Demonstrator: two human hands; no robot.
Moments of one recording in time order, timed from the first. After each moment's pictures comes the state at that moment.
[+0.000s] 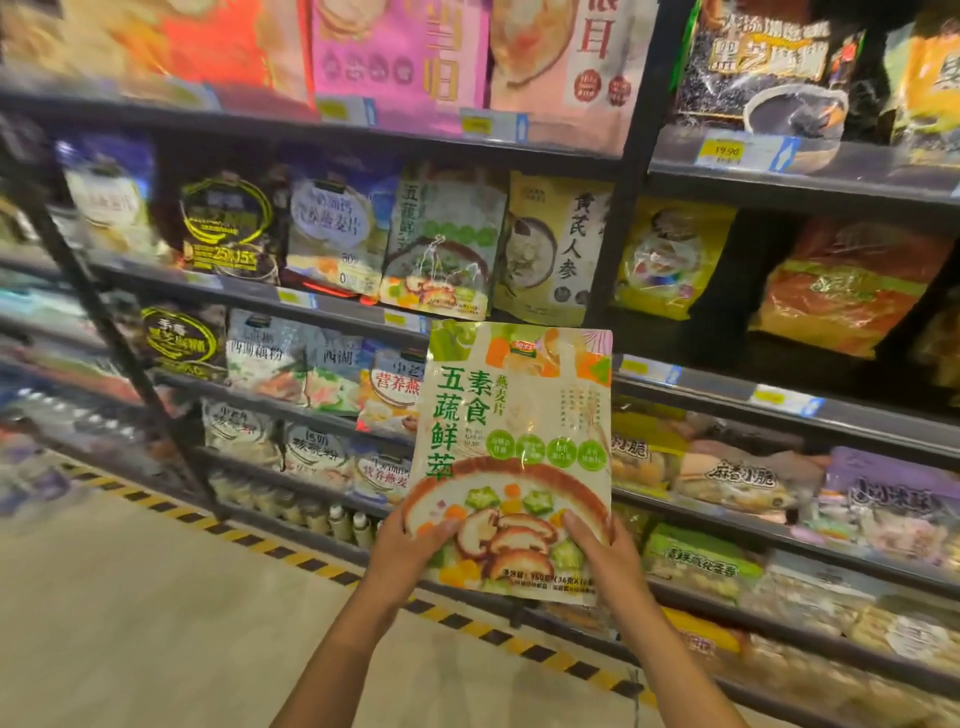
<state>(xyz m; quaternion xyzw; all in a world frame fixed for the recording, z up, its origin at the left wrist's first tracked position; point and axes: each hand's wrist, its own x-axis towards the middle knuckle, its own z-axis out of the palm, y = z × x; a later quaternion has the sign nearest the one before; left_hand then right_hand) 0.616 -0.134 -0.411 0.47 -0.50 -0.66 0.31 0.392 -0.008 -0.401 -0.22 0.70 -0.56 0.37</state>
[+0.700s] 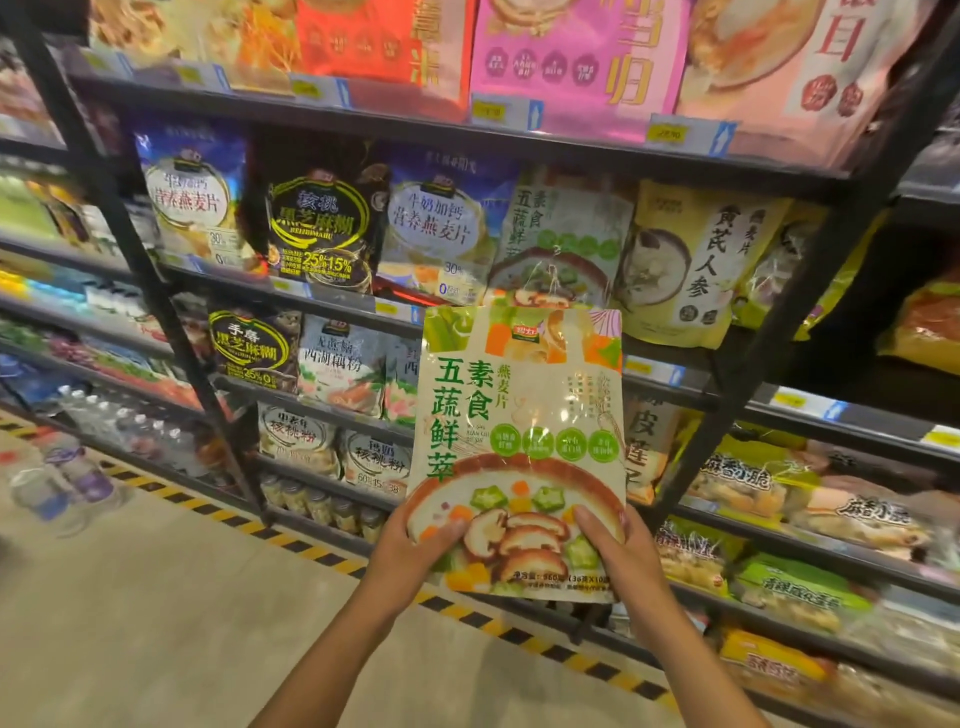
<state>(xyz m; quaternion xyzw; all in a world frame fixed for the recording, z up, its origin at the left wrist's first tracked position) 0.783 -0.279 -0.402 0.45 -0.52 -0.65 0.32 0.546 -0.159 -0.389 -0.25 0.68 -0.58 0.38</state>
